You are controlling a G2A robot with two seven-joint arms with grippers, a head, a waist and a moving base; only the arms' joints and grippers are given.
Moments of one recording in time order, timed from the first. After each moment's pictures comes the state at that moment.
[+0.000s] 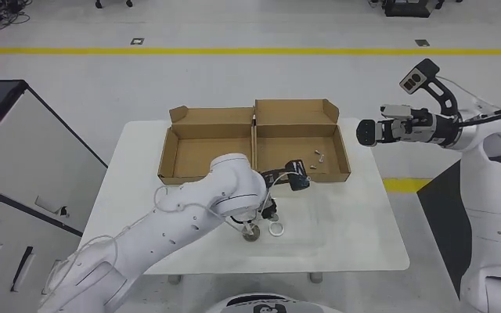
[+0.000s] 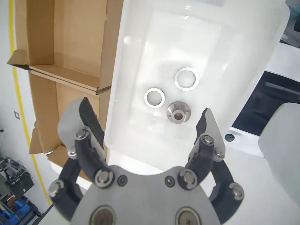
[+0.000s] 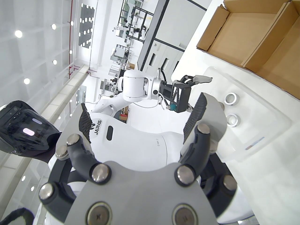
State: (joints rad) left arm 0.85 -1.28 -0.60 -1.83 0.90 -0.30 -1.50; right arm -1.09 -0.94 1.66 -1.57 0.51 0.18 1.54
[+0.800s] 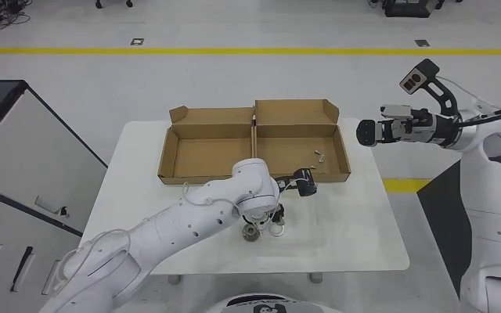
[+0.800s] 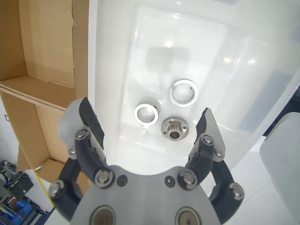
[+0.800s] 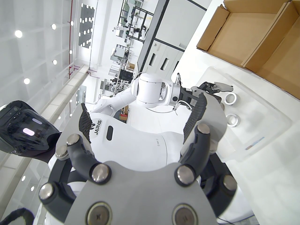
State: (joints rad) left arm 0.79 -1.34 -0.46 -1.64 0.92 -0.28 -1.41; right arm -1.09 -0.94 1.66 -1.57 0.51 0.18 1.54
